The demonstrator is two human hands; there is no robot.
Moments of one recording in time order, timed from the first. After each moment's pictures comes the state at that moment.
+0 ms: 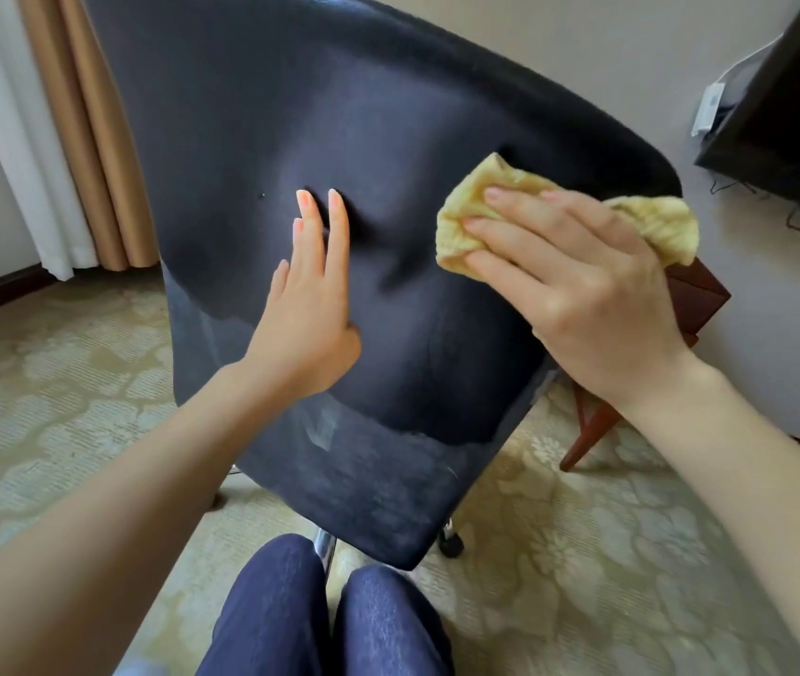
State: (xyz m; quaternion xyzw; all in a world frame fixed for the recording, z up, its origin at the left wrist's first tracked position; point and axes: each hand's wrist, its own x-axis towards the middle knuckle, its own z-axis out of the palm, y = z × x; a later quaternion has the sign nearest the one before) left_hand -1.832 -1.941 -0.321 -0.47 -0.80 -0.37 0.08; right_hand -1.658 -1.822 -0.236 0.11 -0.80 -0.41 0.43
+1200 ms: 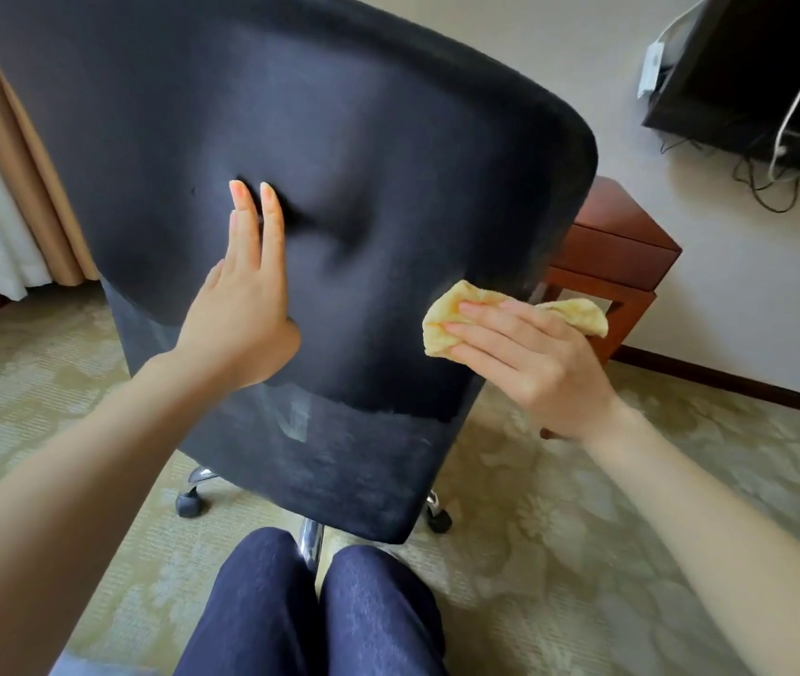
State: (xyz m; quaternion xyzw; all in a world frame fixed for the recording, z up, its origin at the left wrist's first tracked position) left_hand -1.826 -1.945 -0.322 -0.46 -0.83 -0.28 0.11; right_hand -1.602 -1.776 -0.326 0.11 -0.87 -0.31 0.37
